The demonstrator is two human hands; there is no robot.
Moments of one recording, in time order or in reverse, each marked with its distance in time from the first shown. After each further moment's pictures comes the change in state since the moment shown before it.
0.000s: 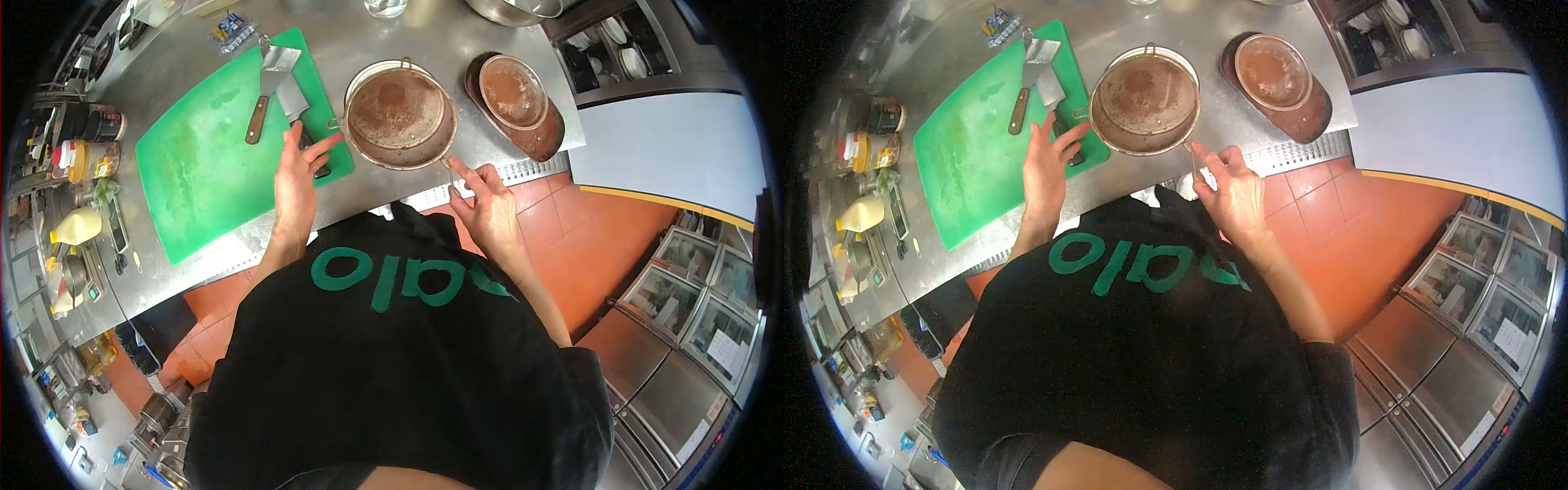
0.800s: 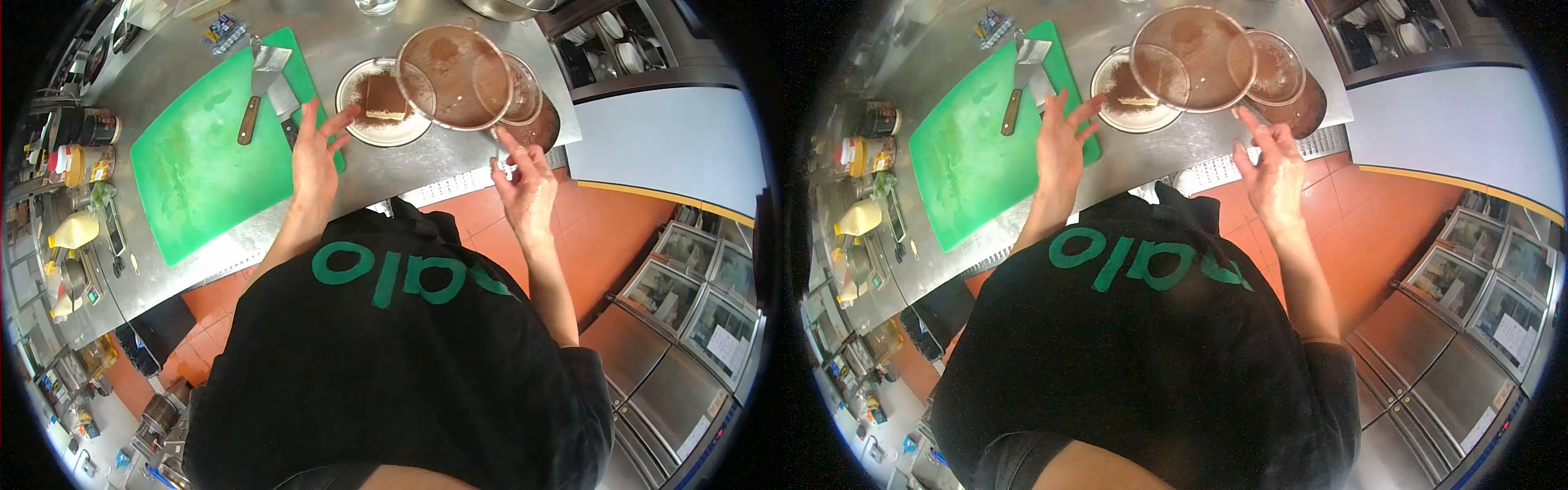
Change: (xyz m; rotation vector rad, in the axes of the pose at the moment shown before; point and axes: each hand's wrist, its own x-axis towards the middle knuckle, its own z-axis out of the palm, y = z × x) left_hand 0.022 -0.002 0.045 -0.076 0.002 -0.027; right_hand 0.015 0.021 -0.047 -0.025 0.216 0.072
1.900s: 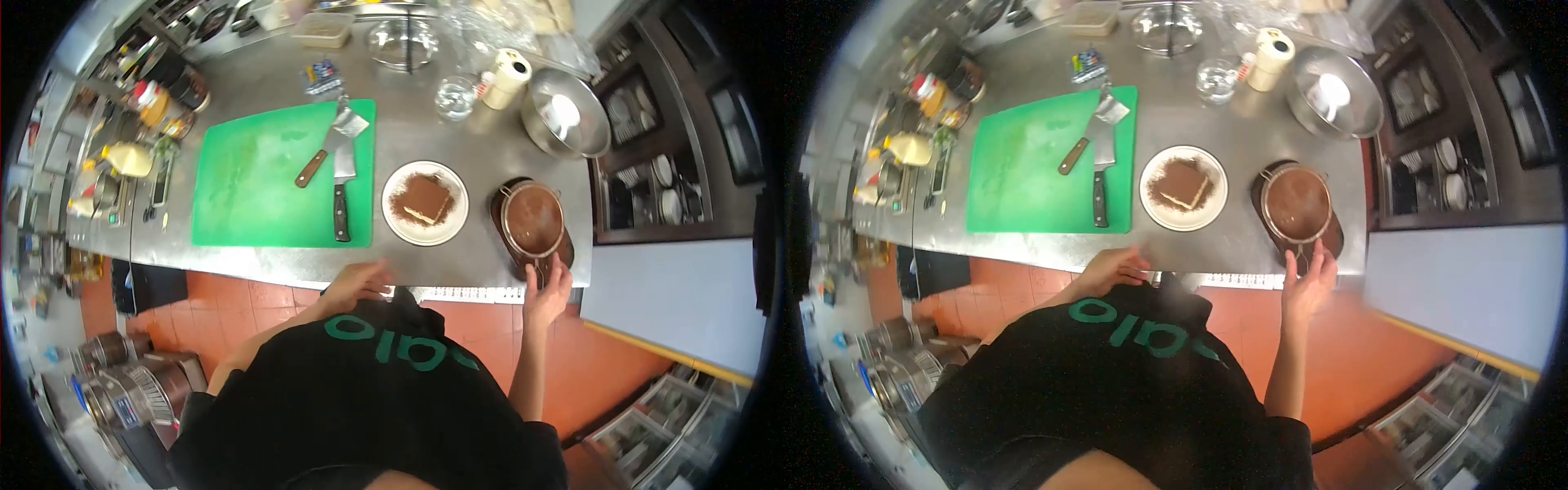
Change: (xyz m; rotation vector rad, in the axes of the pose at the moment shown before) left_hand -0.056 -0.061 -0.018 -0.033 -0.001 -0.532; right_hand 0.047 0.118 0.017 -0.253 0.242 -0.080
